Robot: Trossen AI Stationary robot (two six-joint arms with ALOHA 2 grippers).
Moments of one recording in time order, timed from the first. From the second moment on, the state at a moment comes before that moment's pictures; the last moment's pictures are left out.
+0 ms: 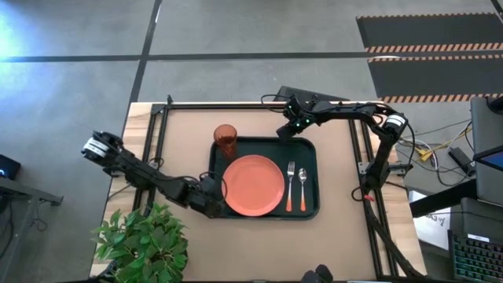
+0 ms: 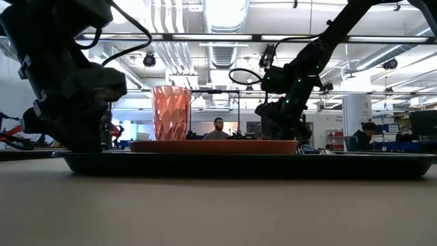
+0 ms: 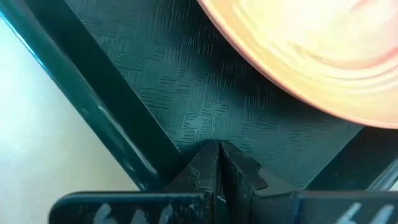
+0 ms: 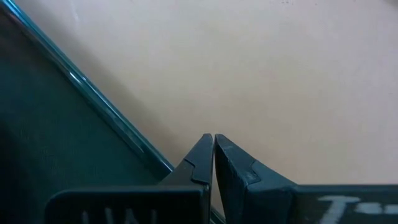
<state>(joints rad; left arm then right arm) -0.43 1.53 0.68 -0.35 -0.29 -1.33 -0.66 1.82 1.08 -0.38 -0.18 0.26</state>
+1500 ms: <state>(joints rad) -0.43 0.98 0.74 -0.71 -0.68 -1.03 -0.61 1.30 1.18 -0.36 -0.02 0.20</state>
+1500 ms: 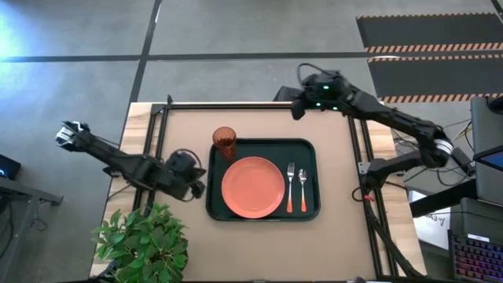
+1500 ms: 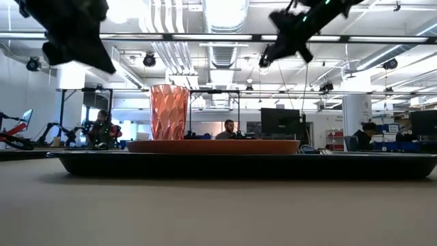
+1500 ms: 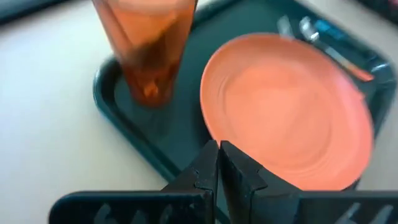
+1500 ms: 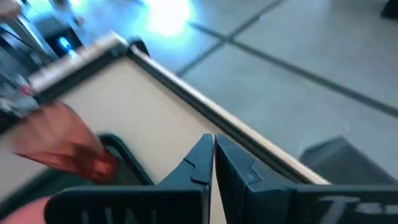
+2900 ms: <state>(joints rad) -0.43 0.19 0.78 -0.68 -0.77 -0.23 -0.51 1.06 1.17 -0.41 -0.24 0.18</state>
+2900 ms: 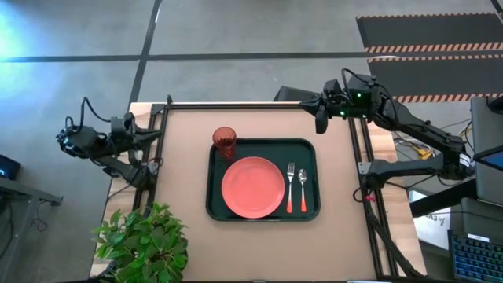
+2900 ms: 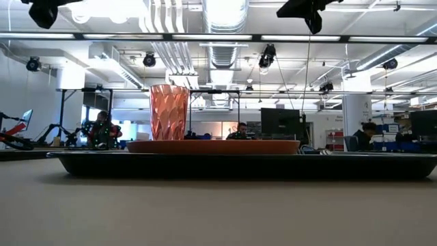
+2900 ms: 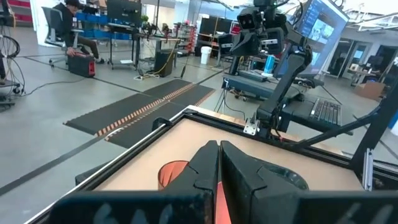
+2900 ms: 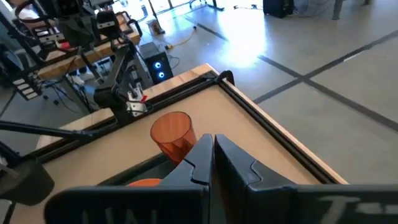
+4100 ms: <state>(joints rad) -0.43 0.05 0.78 -0.75 -0.52 -0.12 -0.48 0.71 1.15 -0.62 -0.60 0.03</state>
